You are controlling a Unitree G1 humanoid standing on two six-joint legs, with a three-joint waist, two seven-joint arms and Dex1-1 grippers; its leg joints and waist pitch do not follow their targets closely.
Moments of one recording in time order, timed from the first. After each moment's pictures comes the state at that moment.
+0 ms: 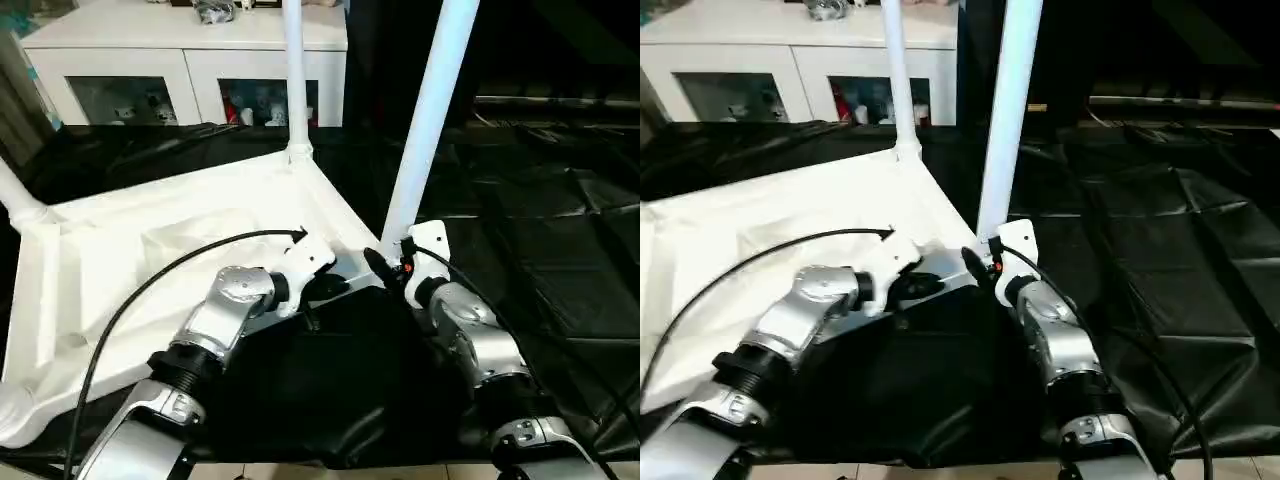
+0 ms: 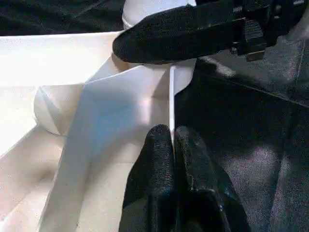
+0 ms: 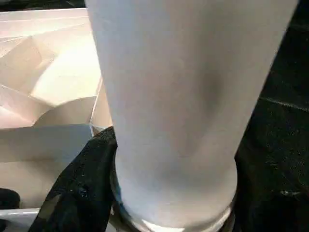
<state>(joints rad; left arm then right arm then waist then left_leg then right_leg) -0.58 0.16 -0.27 0.59 0.06 0.18 -0.83 -0.47 -0.09 0.01 0.61 0.08 0.10 0.34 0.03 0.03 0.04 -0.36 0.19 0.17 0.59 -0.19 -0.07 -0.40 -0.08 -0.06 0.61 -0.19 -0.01</state>
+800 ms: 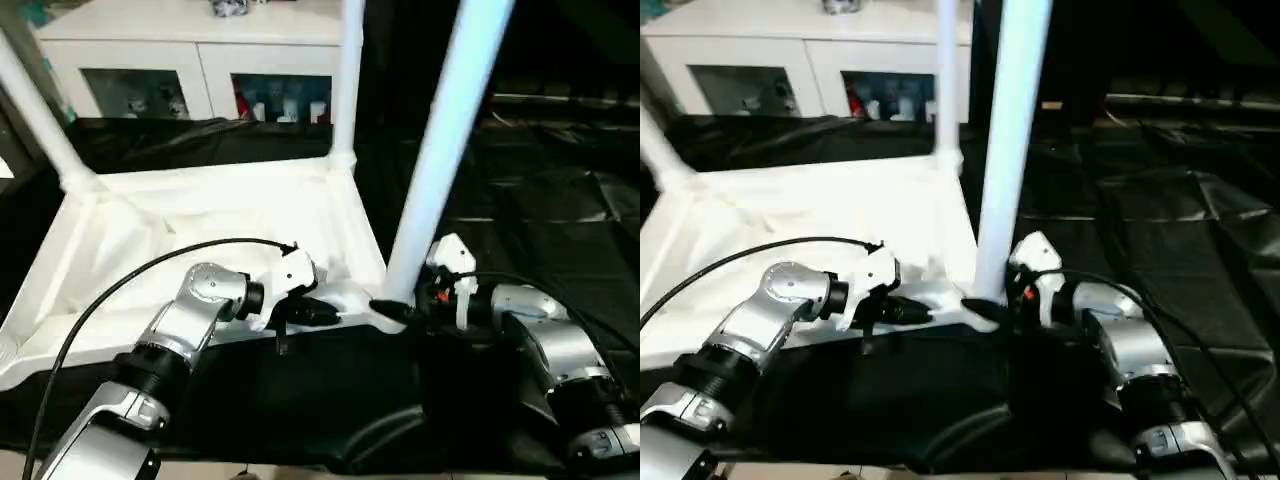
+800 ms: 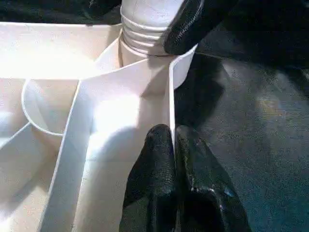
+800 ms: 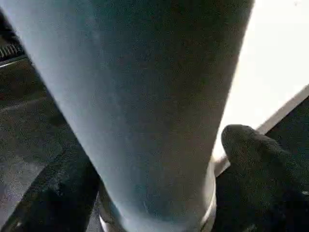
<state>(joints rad) -0.56 0.32 -0.31 0.54 -0.01 0.10 -1.21 -0.42 -0.41 0.14 0.45 0.18 0.14 1.05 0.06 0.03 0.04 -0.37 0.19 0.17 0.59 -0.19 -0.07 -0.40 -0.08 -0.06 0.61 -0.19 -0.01</state>
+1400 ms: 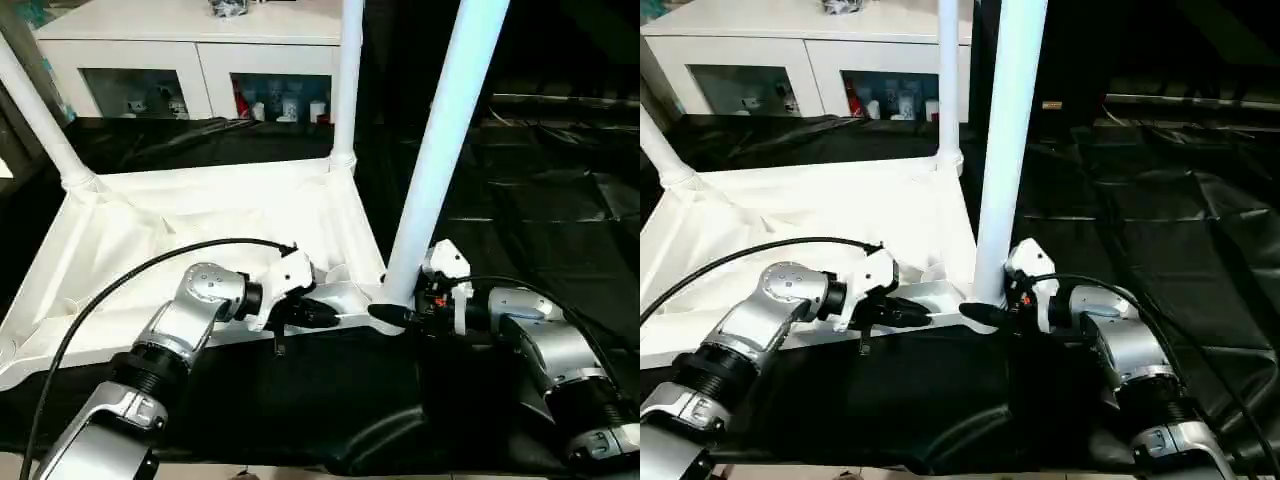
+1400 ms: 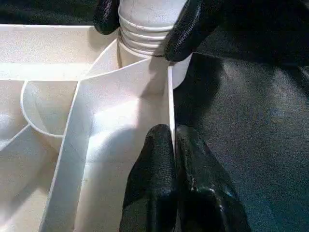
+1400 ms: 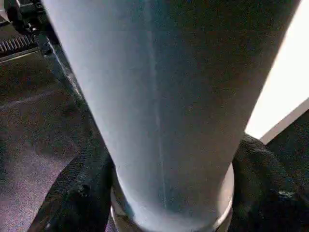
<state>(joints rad) -0.56 0.33 -0.32 0.55 -0.02 0.08 -1.22 -0.42 -0.41 0.15 0.47 0.18 0.14 1.08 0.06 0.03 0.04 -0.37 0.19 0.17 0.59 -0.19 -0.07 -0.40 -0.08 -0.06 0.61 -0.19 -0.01</state>
